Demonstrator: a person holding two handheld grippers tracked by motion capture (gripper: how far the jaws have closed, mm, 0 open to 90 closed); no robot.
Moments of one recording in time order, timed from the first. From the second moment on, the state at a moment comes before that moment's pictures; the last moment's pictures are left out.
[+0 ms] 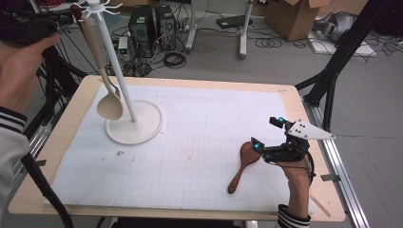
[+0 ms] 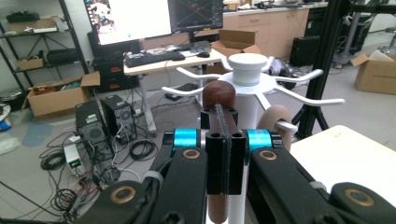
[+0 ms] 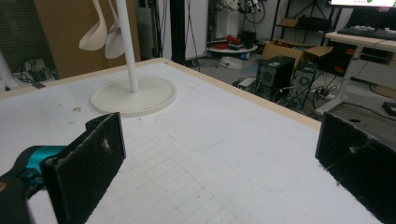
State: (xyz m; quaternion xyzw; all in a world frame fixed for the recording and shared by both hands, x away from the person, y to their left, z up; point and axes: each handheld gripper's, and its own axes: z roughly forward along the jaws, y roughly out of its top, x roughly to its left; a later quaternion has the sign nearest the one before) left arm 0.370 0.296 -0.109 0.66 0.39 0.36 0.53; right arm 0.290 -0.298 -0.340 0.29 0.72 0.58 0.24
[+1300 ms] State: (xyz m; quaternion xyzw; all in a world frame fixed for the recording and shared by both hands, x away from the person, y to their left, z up) left arm 0.385 0.301 -0.108 0.67 0.40 0.37 0.51; right arm 0.291 -0.293 -0.340 0.29 0.72 0.58 0.24
